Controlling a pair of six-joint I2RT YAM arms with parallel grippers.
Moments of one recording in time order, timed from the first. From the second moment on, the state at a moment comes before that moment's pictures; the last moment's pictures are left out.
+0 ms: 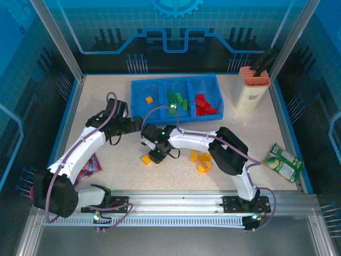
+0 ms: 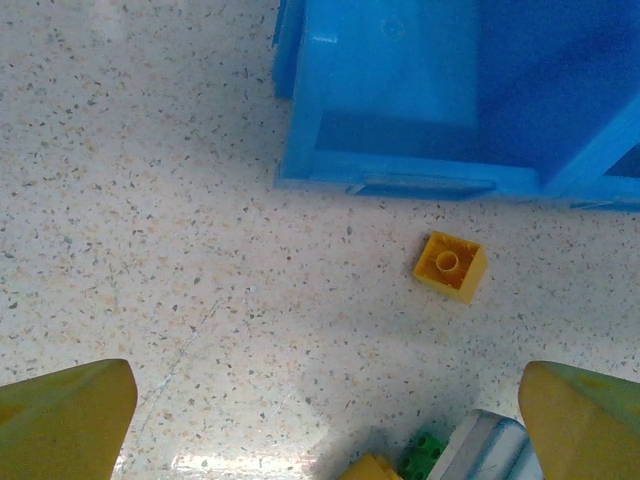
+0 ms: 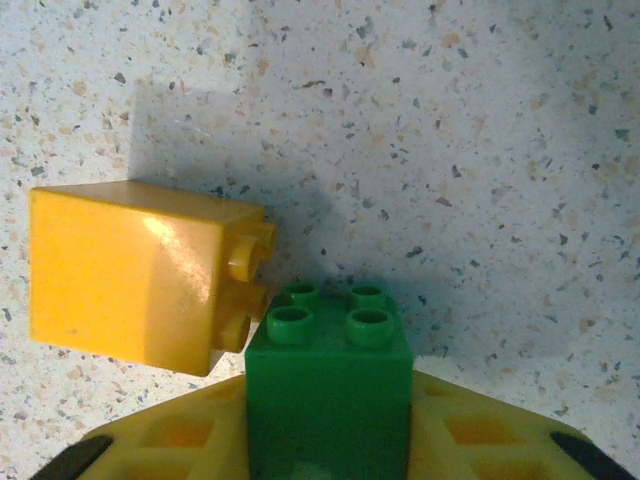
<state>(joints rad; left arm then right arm) -0.25 1.26 1.00 -0.73 -0.01 -0.51 1.00 2.07 1.51 -0.75 -0.05 0.12</state>
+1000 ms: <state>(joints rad) -0.25 1.25 0.97 -0.73 0.05 -0.52 0.70 2.00 1.72 -0.82 0.02 0.00</state>
